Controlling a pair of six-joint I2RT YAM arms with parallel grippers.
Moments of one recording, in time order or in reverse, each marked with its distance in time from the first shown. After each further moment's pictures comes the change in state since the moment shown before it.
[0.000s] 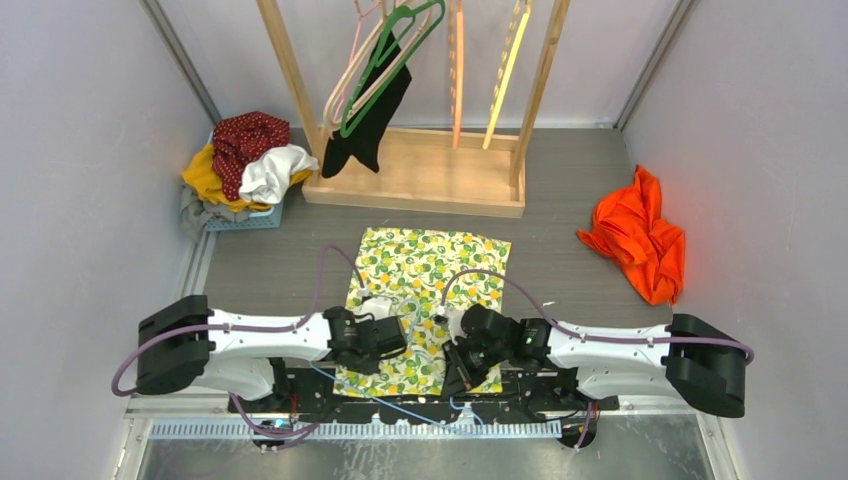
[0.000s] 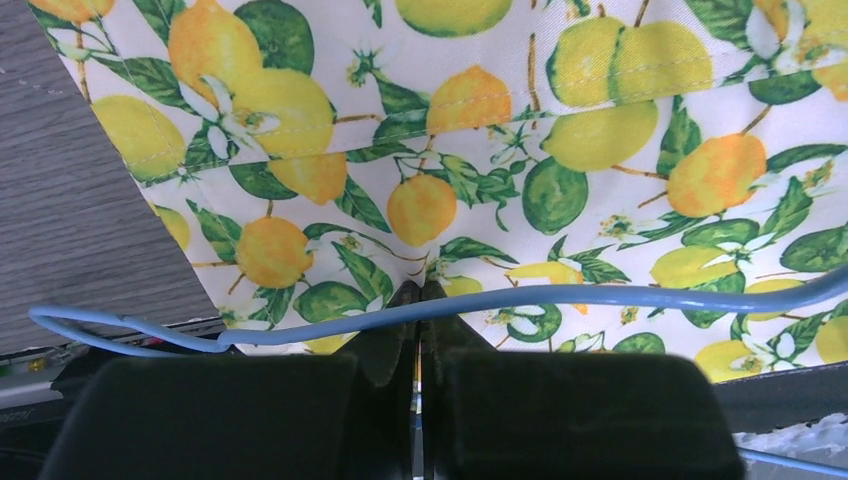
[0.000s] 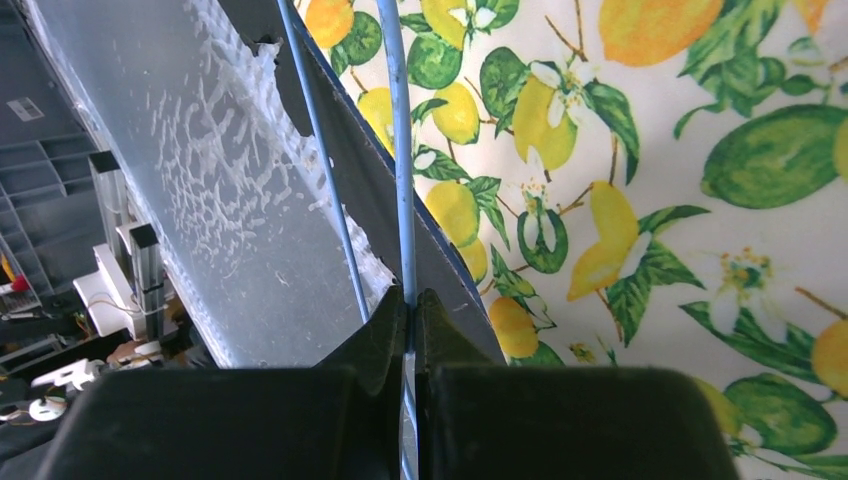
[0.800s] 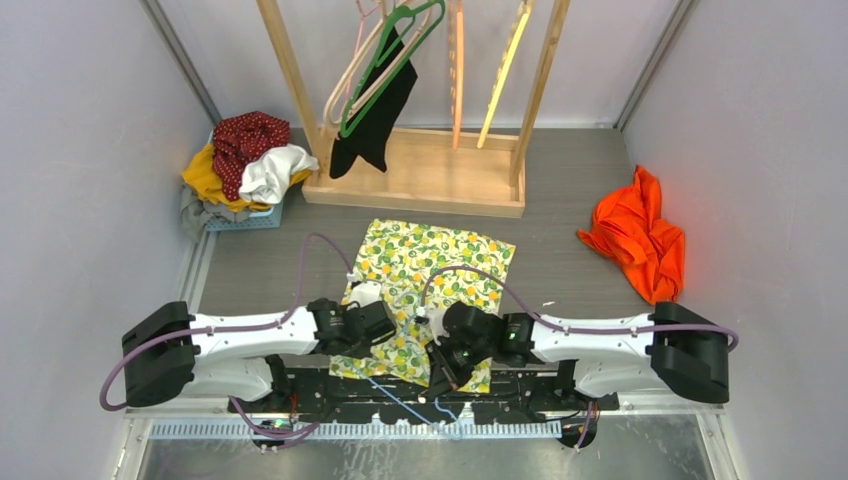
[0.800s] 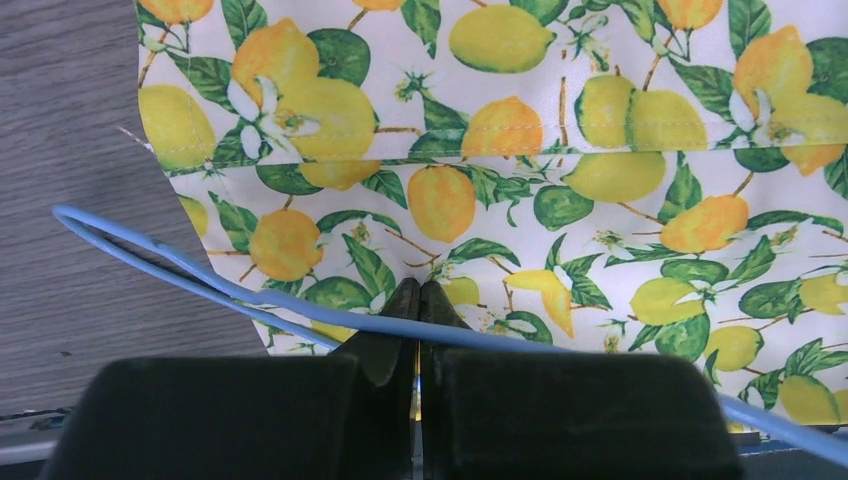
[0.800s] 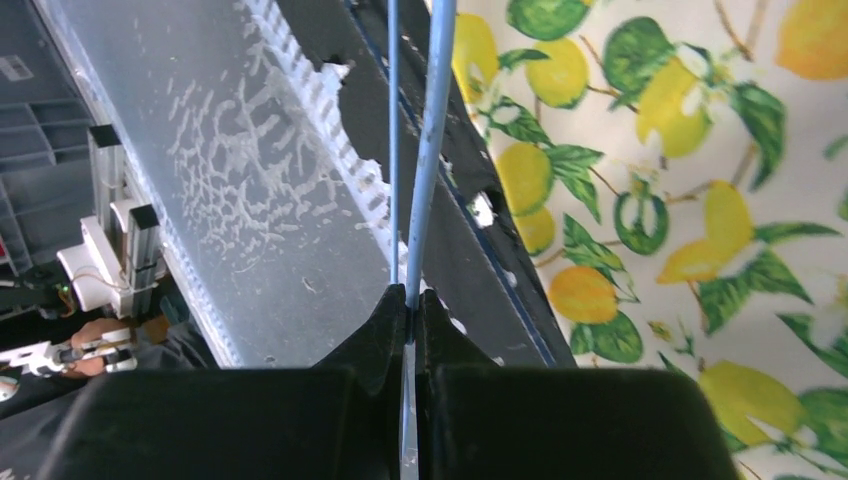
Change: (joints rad) left arm 0.115 -0.121 -0.033 0.035 -0.104 0.119; right arm 0.058 0.097 0.120 -0.023 0.011 -0.050
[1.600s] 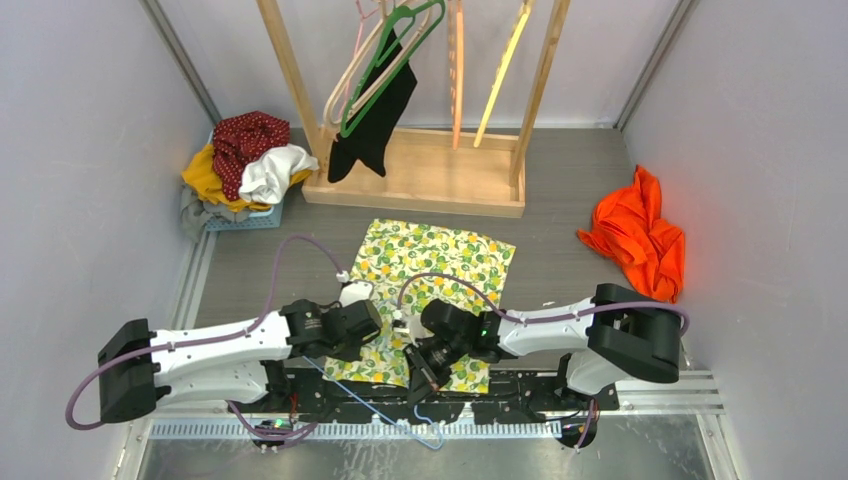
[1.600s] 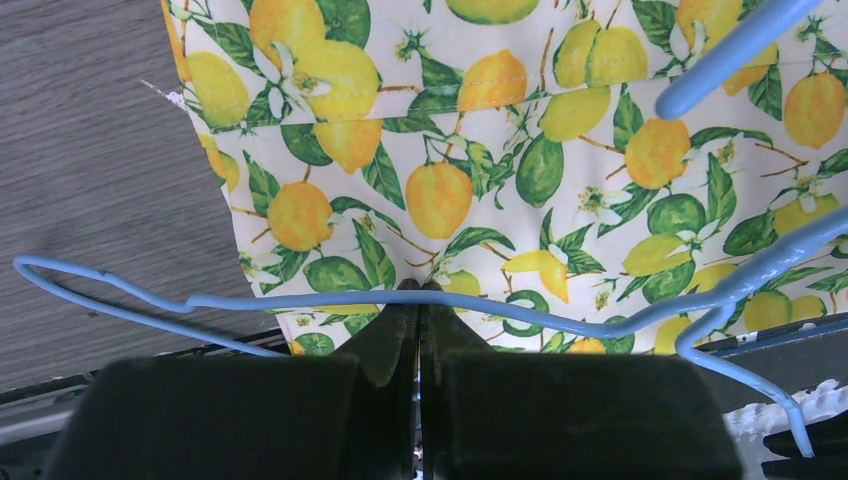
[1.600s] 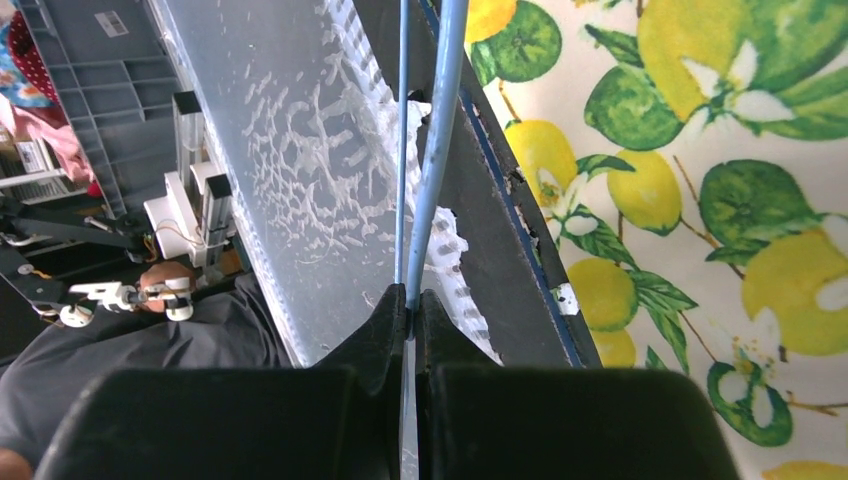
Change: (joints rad) left arm 0.002 -0.178 0.000 -0.112 0.061 0.042; right arm 0.000 0.292 0.077 0.262 -0.212 0.056
